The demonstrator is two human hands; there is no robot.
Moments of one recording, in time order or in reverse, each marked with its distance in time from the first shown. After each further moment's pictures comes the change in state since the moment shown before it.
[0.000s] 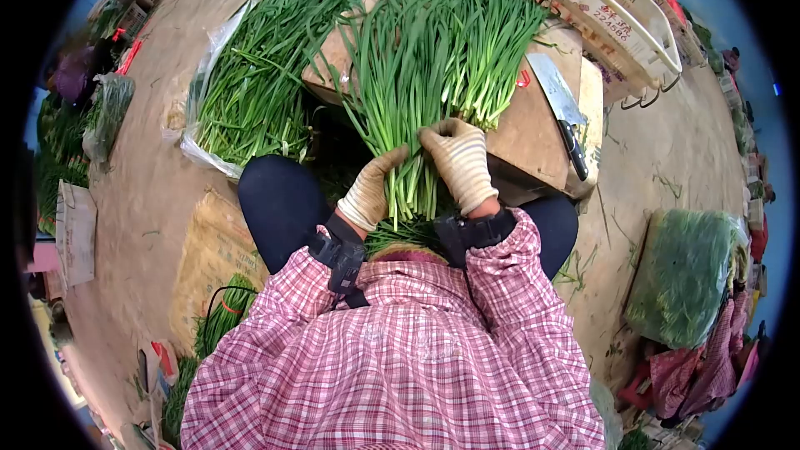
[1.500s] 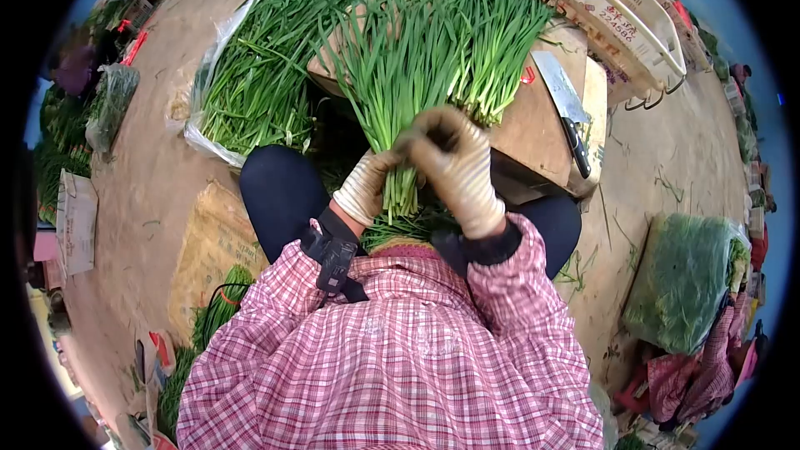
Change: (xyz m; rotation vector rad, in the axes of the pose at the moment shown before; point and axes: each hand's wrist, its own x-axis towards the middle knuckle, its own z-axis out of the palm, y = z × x) left_hand -0.023 0.013 0.020 0.184 0.037 0.095; right_hand -0.048 -0.063 -0.014 0.492 -0.296 -0.154
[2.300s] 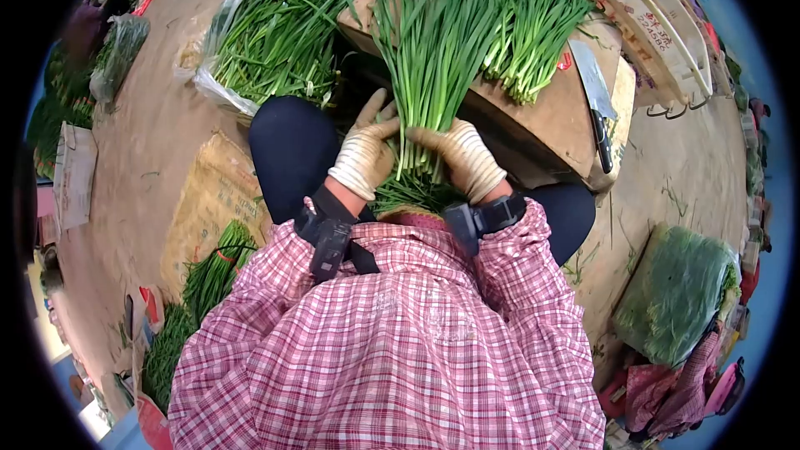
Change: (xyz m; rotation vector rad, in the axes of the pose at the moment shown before) left_hand -0.010 -0.009 -0.030 -0.114 0.320 0.264; right_hand 0.003 0.070 0.003 0.096 -0.174 0.461
